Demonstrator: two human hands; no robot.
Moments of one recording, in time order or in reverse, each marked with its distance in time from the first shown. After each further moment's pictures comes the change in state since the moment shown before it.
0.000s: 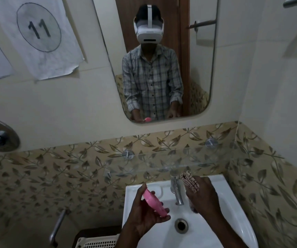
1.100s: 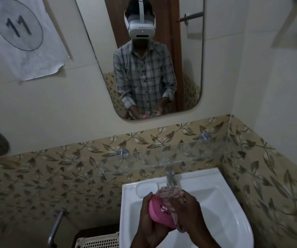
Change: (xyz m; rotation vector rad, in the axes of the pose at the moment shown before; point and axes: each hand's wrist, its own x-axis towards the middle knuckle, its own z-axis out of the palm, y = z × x) left_hand -0.004 -0.050 0.014 -0.015 -0.219 -0.069; right_hand -0.057 -0.016 0.018 0.566 -0.189 0.146
